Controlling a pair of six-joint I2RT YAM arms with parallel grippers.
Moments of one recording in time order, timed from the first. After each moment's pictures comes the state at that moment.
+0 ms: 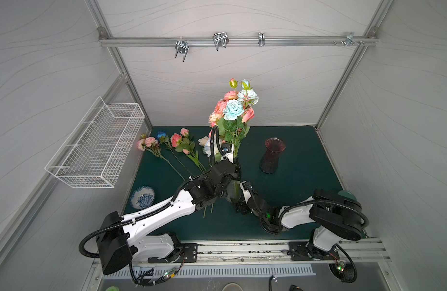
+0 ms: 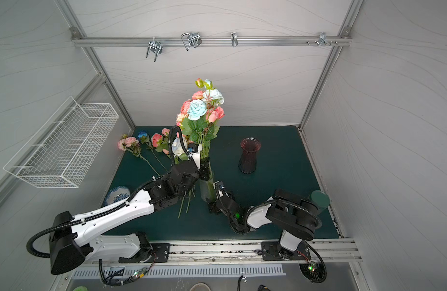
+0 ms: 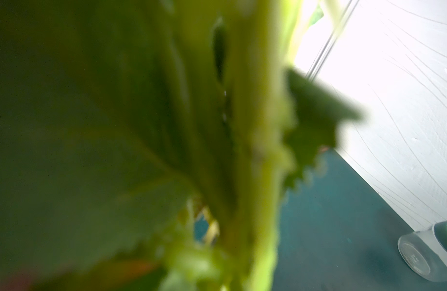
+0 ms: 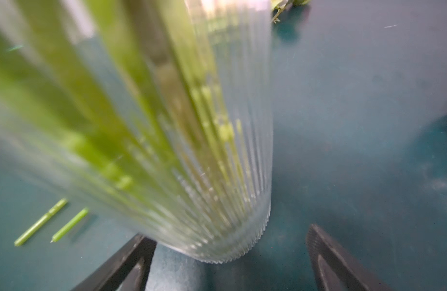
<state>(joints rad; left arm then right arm) -0.93 1.21 0.94 -0.10 -0.49 -0.40 1.18 1.64 0.44 0.70 0.42 0.37</state>
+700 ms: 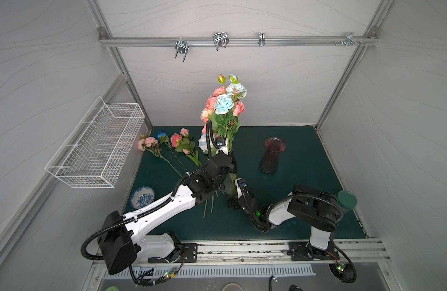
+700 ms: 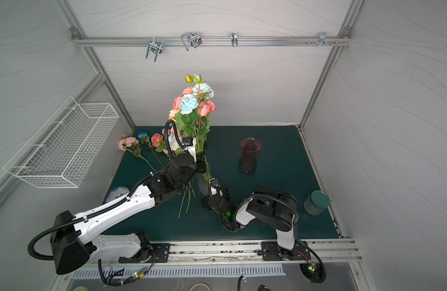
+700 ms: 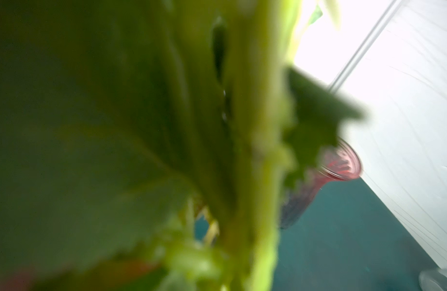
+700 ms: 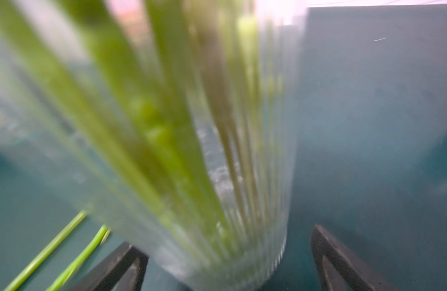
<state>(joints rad) -0.83 1.25 0.99 -0.12 -0.47 -0.42 1.16 1.87 0.60 0.81 0.53 0.43</state>
